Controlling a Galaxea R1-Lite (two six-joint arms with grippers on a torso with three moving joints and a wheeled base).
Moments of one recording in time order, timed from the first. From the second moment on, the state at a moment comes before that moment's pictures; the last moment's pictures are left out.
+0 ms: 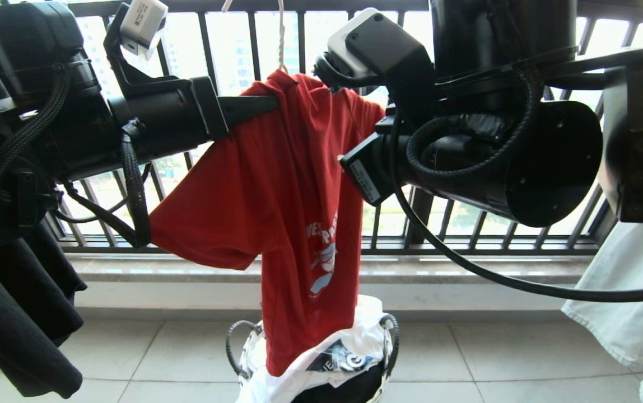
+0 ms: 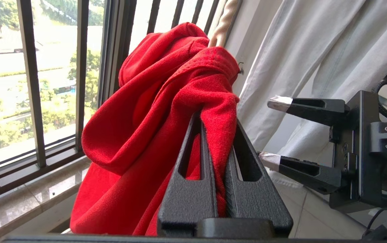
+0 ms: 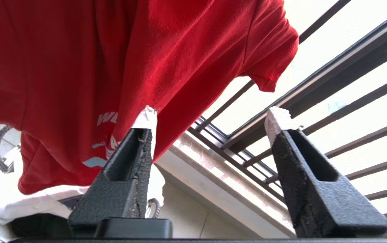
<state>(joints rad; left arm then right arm) -0.34 1.61 -1.24 -0.56 -0.62 -0.40 0.91 1.77 -1.67 0.13 -0.66 -0.37</state>
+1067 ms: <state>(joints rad) -0.24 1.63 -1.22 -0.55 -1.07 -0.43 0.65 1.49 -1.65 0.66 -0.01 -0.11</state>
